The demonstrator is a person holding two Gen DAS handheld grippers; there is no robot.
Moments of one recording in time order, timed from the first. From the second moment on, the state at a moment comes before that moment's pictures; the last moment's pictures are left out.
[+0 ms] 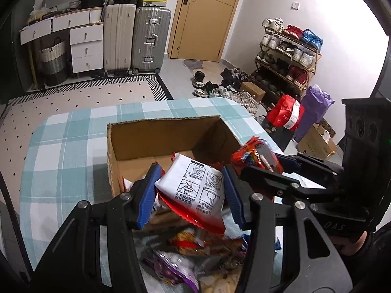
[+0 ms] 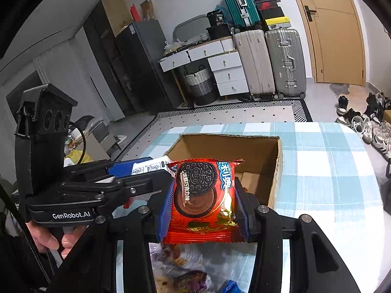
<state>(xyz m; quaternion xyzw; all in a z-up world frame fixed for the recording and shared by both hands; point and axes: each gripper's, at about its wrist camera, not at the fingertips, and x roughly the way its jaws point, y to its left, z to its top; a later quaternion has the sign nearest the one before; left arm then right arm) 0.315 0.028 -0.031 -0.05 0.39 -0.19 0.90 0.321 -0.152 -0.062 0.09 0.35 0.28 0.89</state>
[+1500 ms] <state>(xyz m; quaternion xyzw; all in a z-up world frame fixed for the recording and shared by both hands) 0.214 0.033 -0.001 -0.02 0.36 -0.10 0.93 0.226 -0.189 -0.016 0.09 0.29 0.23 0.92</state>
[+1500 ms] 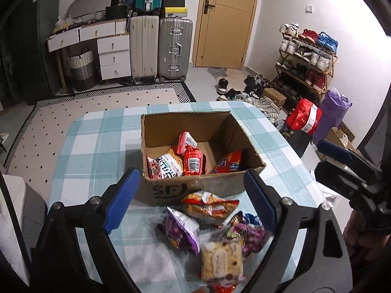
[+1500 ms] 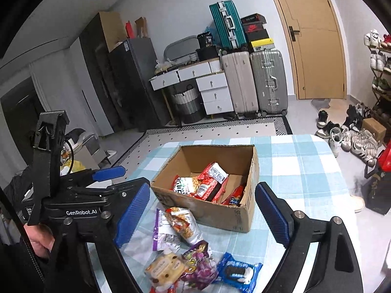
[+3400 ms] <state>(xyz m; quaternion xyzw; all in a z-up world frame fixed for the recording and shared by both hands) 0.145 -0.003 -0.136 -0.04 0.46 -0.12 0.88 0.092 -0.201 -0.096 0.06 0.33 0.21 0.92</state>
